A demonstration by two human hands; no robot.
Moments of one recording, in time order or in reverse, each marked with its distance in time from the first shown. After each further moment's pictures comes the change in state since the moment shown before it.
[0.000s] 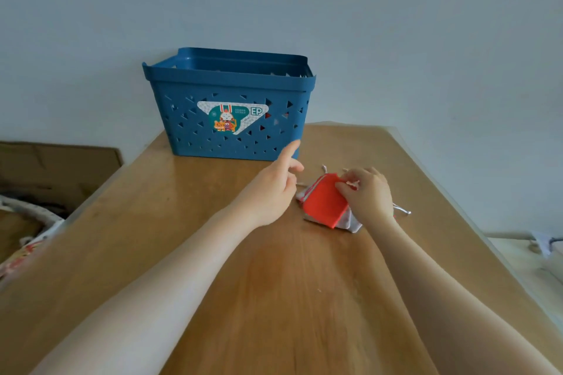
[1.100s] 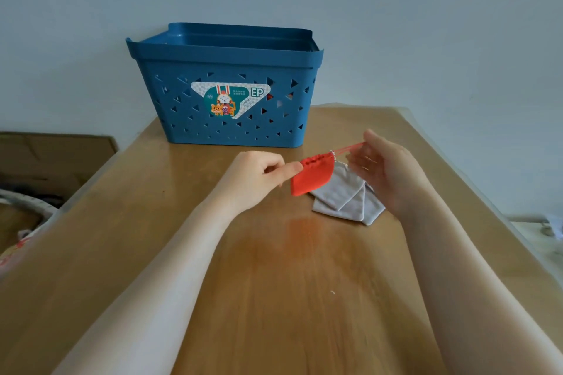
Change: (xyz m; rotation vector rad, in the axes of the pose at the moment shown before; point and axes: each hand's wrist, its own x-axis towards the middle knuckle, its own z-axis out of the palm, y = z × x) left_hand 0.002 -0.030 -0.015 -0.115 0.037 -0.073; right_hand 0.007 -0.027 -0.023 1.139 -0.230 0.299
